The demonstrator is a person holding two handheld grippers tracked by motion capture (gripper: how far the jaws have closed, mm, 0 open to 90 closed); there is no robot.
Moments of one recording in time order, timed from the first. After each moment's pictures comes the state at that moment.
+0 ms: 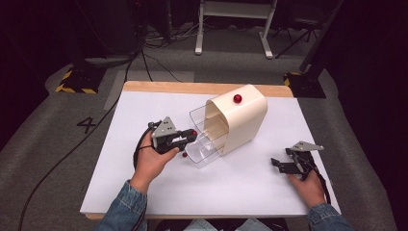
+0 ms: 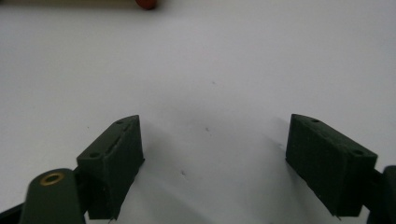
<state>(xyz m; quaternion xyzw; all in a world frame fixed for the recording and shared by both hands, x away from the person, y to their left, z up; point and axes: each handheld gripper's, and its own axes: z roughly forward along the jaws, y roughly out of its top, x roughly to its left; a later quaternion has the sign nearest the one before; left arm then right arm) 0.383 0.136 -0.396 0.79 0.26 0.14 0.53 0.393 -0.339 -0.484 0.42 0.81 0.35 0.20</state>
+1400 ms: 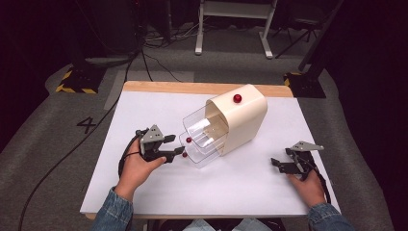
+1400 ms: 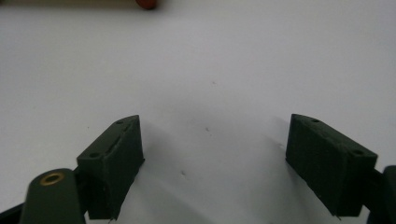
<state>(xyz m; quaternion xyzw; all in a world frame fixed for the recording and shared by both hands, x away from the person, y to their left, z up) 0.374 0.170 -0.420 0.81 0.31 0.13 0.48 0.393 -0.339 -0.484 0.42 0.81 0.35 0.20</state>
